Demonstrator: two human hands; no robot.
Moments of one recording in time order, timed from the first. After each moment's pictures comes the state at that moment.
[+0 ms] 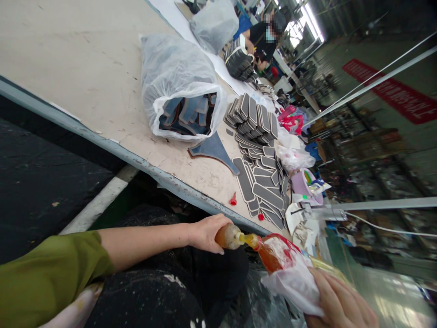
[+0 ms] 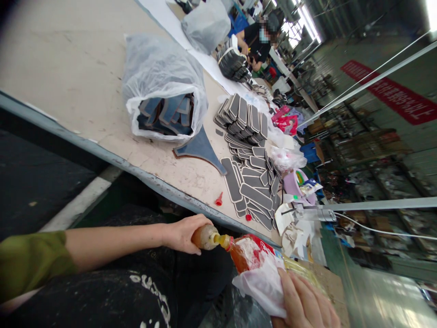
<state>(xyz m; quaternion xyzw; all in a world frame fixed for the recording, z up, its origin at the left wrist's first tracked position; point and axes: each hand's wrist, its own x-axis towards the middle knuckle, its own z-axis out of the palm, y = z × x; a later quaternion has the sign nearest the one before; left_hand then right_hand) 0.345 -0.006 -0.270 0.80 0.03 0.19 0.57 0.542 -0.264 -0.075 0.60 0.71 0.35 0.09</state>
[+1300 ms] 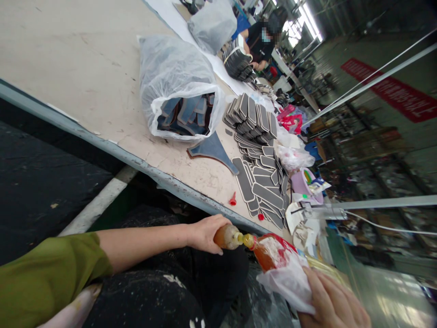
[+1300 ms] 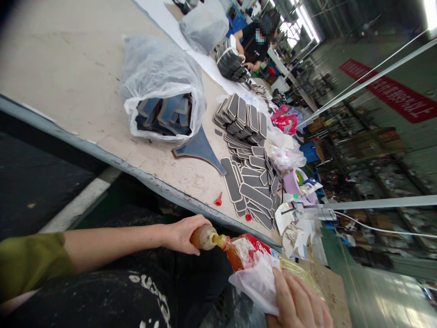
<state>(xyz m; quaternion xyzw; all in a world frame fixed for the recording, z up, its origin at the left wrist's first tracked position) 0.343 -0.006 -0.271 0.80 0.04 0.19 0.57 0.542 -0.266 -0.089 0.58 0.71 0.39 0.11</state>
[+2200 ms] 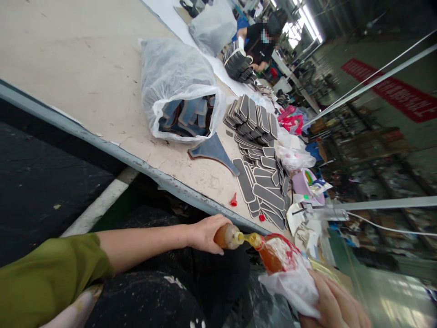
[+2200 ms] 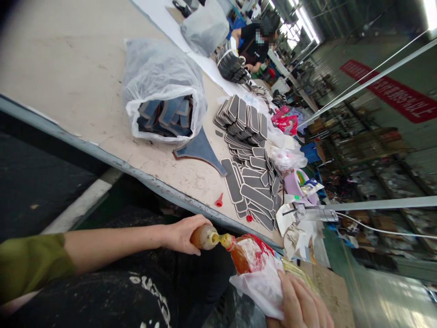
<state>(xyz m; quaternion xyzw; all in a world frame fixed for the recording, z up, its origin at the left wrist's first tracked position) 0.343 -0.005 -0.274 0.79 0.04 0.21 0.58 0.525 -0.262 -0.097 0.65 0.65 0.40 0.03</state>
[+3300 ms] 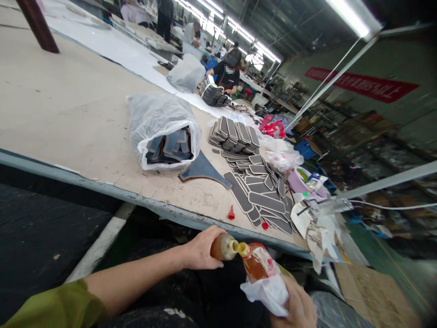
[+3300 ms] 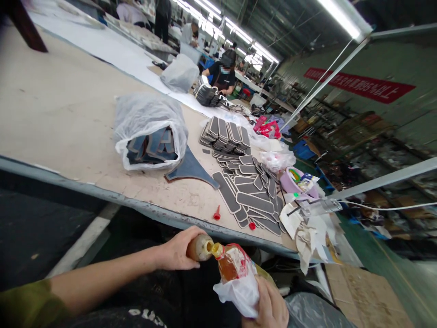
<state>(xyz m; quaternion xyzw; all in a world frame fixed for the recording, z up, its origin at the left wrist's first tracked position) 0.335 -0.001 -0.254 0.81 0.08 0.21 0.55 0.498 -0.266 -0.225 0.76 0.51 0.38 -0.17</state>
